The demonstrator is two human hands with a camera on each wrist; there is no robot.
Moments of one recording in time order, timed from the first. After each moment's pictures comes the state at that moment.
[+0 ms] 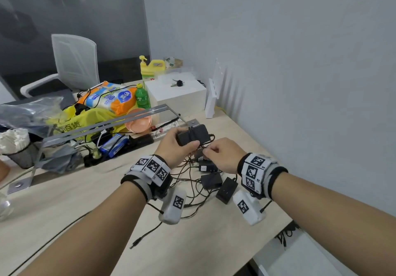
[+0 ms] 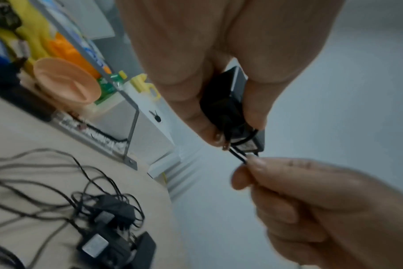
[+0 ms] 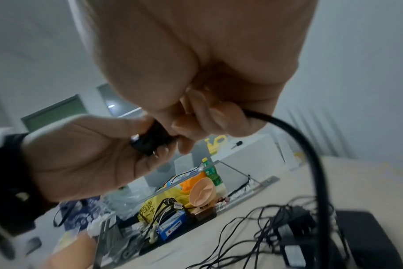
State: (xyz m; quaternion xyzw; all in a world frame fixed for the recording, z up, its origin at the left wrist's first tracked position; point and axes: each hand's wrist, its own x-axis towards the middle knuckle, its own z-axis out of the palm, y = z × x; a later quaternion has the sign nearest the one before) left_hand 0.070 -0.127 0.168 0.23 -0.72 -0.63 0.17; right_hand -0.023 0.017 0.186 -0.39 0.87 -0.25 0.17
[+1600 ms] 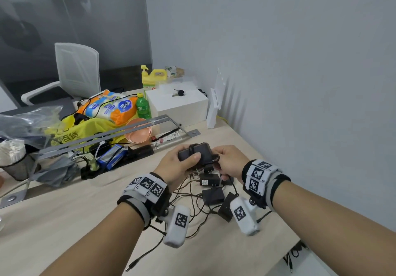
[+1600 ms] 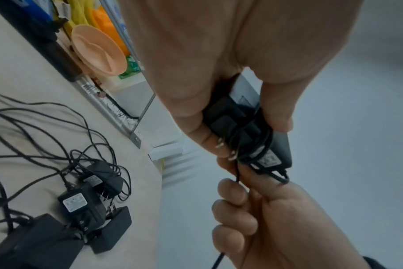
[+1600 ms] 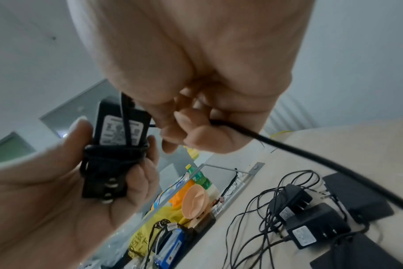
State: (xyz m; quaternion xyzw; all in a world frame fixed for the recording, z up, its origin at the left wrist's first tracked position) left_hand 0.061 -0.130 0.159 0.16 -0.53 -0.83 0.13; right_hand -0.048 0.002 0.182 -0.24 0.80 -0.45 0.31
